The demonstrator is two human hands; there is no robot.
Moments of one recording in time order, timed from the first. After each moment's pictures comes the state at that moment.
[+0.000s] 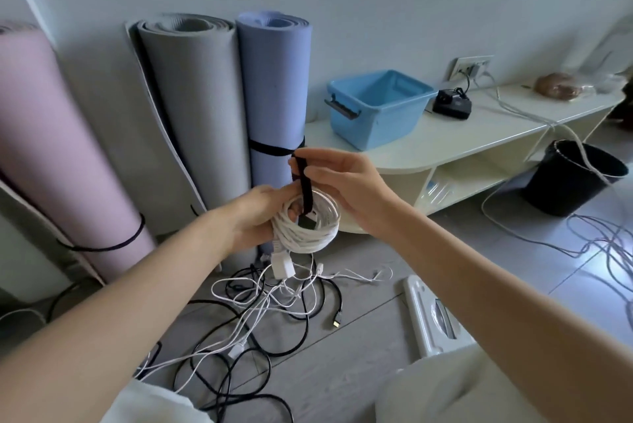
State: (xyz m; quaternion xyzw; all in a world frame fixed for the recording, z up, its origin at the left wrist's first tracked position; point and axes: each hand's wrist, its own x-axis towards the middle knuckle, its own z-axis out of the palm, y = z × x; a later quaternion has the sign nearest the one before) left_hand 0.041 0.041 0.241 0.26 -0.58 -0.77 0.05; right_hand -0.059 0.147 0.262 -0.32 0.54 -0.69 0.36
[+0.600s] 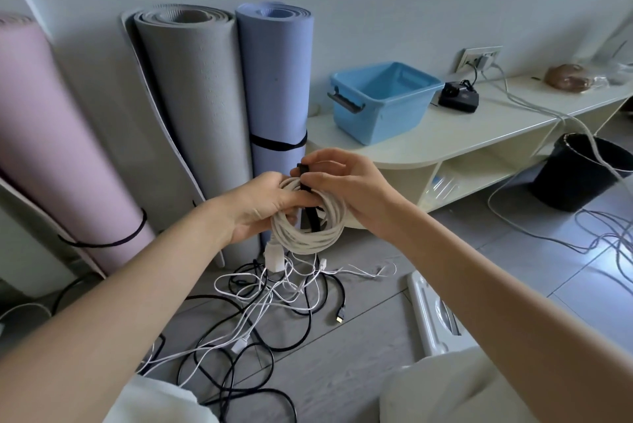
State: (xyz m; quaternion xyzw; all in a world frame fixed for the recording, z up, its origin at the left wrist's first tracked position) left_hand 0.042 0.039 0.254 0.21 -0.68 -0.70 0.02; right_hand -0.062 0.149 0.256 -0.34 0.55 -0.66 0.38
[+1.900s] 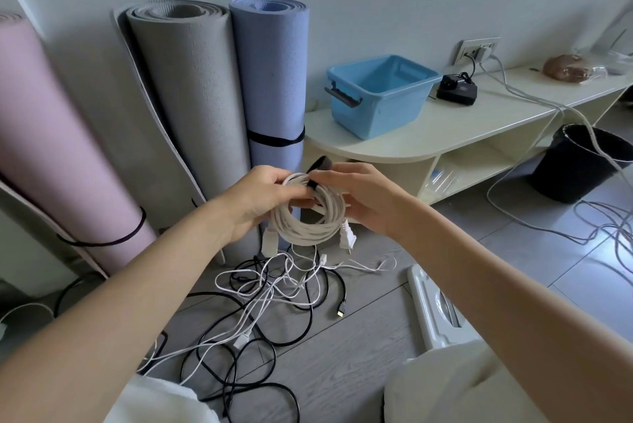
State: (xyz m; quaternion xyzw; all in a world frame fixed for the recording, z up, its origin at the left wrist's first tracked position) left_hand 0.038 0.036 0.244 0.21 -0.72 -0.66 0.06; right_hand -0.069 0.156 0.249 -0.25 0.67 -0.57 0.40
